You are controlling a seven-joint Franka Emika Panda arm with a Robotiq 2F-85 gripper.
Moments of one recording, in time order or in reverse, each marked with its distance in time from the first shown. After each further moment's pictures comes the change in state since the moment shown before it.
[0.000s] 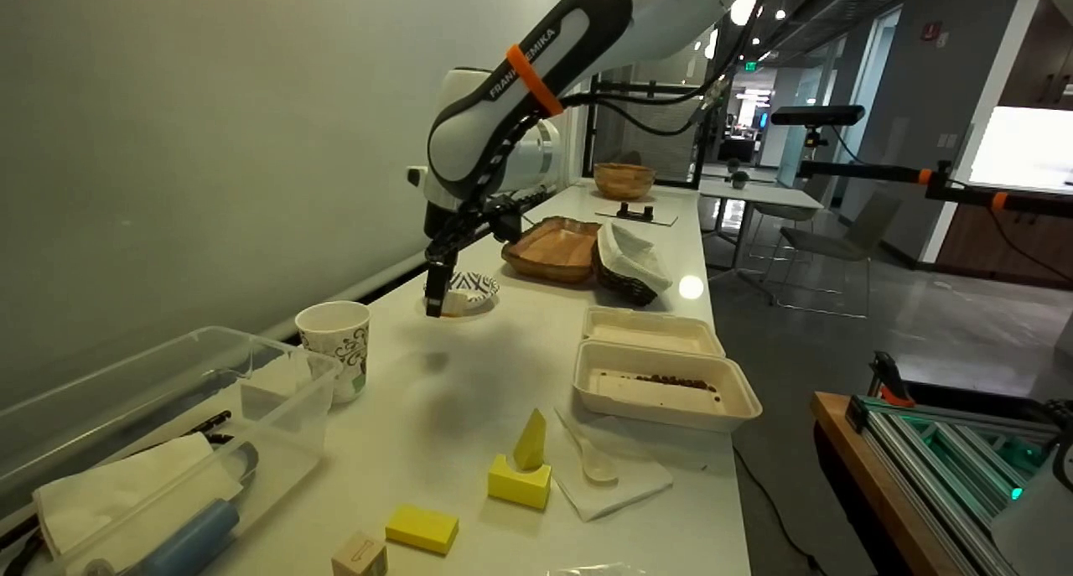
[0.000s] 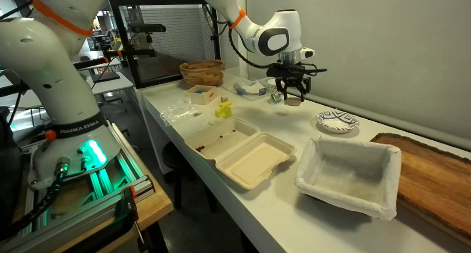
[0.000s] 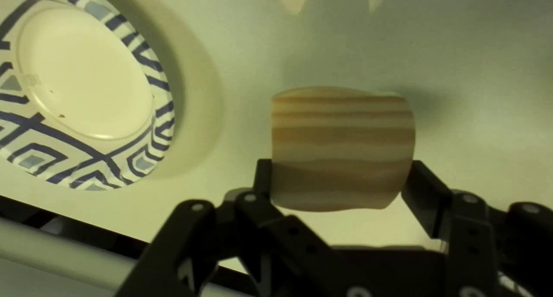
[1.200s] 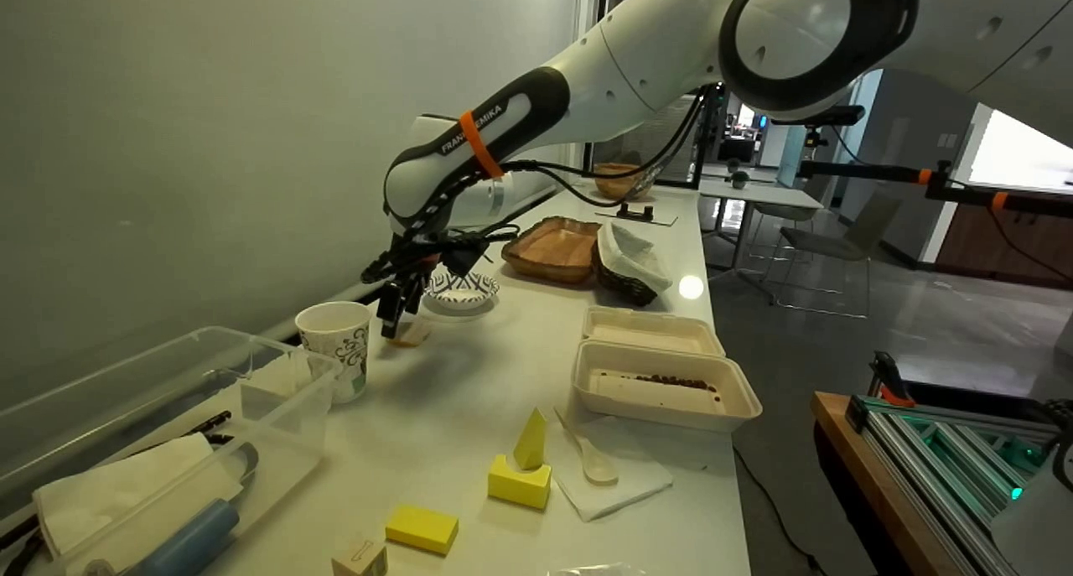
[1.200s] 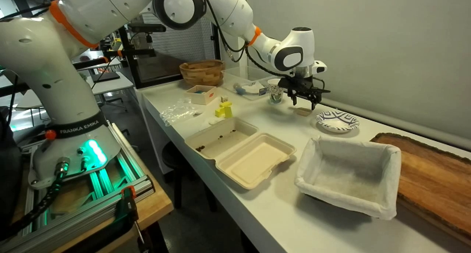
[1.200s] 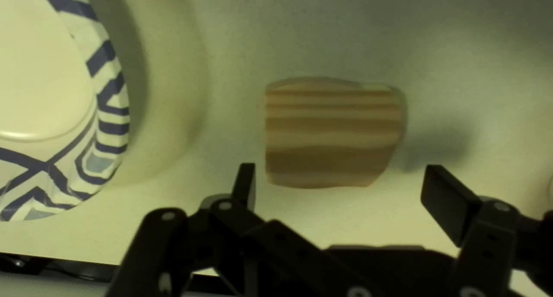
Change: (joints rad) arm -0.020 0.343 0.040 0.471 0.056 -0.113 0.133
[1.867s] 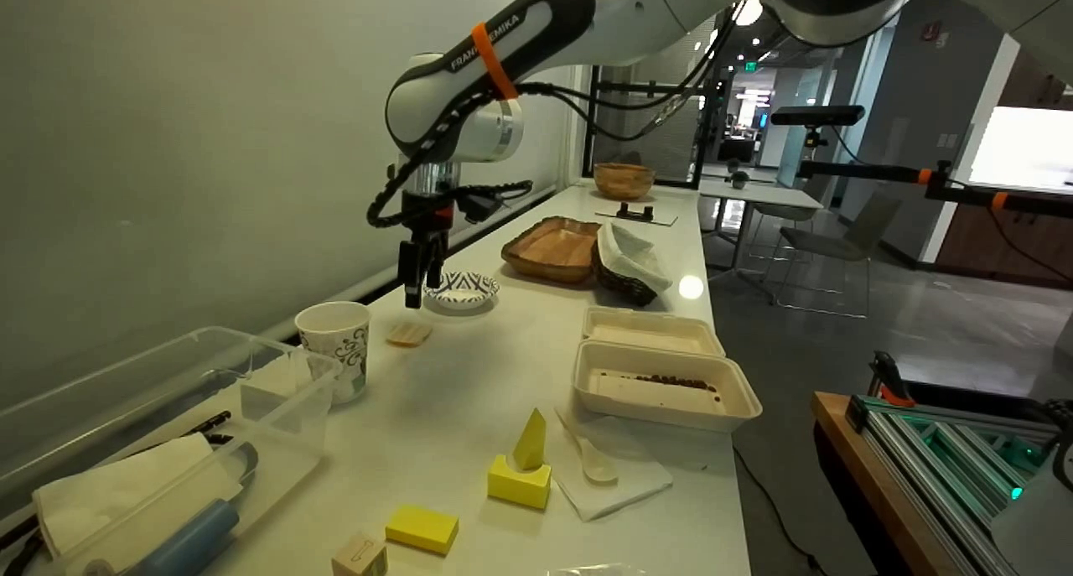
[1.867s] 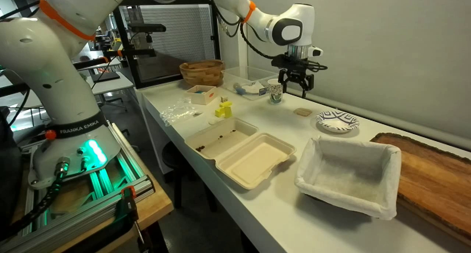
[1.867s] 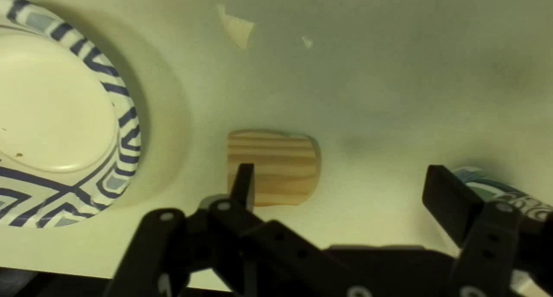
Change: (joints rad) arm 0.014 -0.222 -0.018 -0.160 -0.020 -0.250 0.006
